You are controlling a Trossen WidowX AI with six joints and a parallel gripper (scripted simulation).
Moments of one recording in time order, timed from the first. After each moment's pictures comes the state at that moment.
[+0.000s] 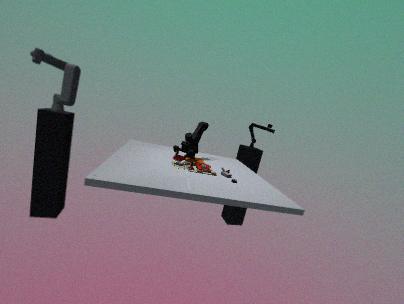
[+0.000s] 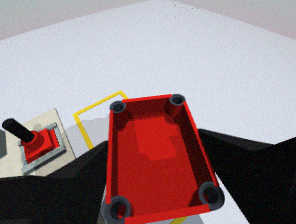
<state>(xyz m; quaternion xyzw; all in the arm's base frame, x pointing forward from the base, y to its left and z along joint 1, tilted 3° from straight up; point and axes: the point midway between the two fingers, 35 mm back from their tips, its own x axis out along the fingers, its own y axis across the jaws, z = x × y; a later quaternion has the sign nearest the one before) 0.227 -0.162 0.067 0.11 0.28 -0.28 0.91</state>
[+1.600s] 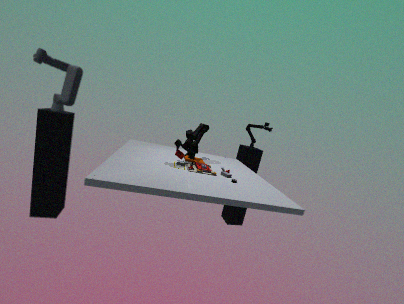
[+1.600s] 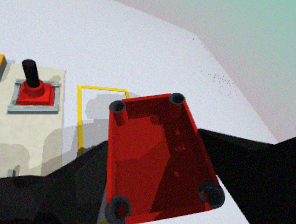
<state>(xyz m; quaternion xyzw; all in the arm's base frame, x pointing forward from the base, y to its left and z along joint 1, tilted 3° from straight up) 0.222 -0.159 0.095 -0.15 0.35 -0.19 0.91</state>
